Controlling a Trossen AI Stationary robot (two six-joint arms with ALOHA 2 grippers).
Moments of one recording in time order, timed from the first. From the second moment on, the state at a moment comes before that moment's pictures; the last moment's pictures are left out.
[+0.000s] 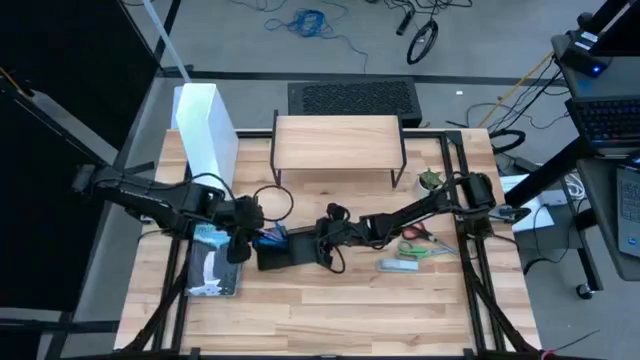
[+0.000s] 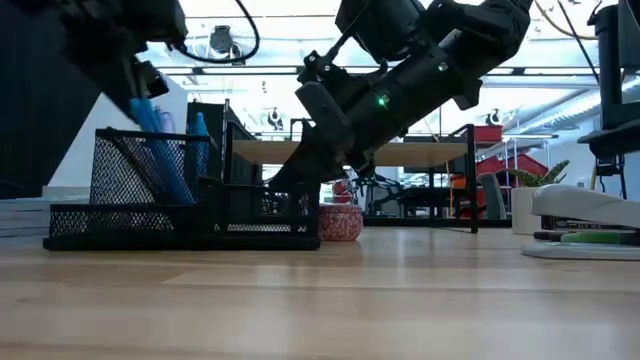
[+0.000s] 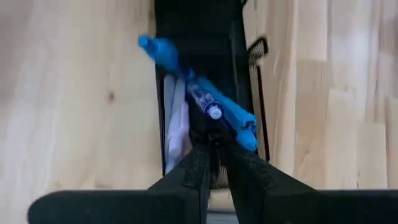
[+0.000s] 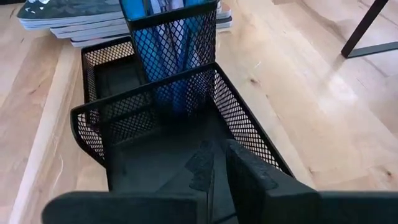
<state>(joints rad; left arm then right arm) -0.15 1.09 0.80 -0.74 0.05 -0.27 0.15 1.96 1.04 0.34 0.28 0.25</state>
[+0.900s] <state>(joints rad) -0.10 1.24 0.88 -0.64 0.06 -0.23 0.15 1.96 1.04 0.35 0.28 0.25</state>
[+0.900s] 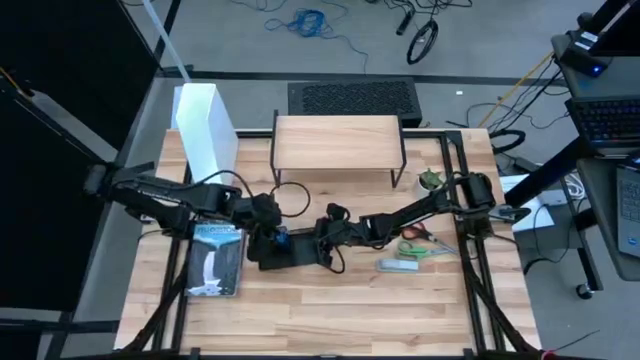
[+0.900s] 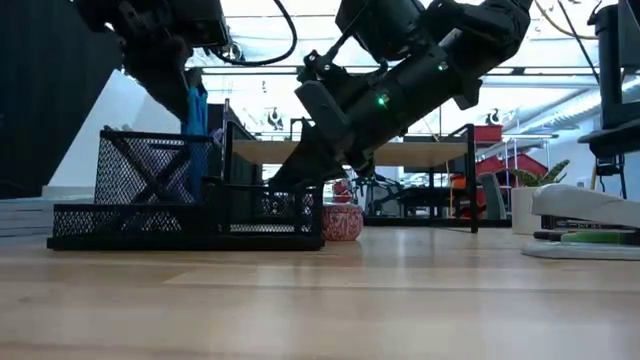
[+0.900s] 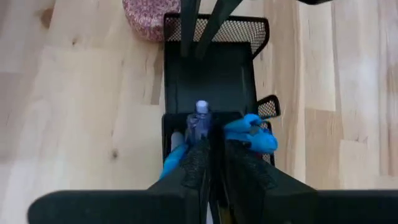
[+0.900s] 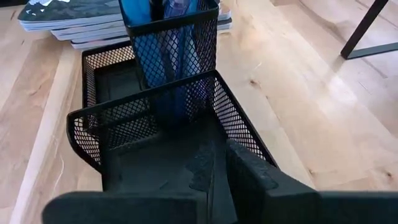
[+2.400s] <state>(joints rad) -0.16 1.14 0.81 -0.63 -0.03 -0.22 0.15 1.96 1.04 0.35 0.28 0.26</state>
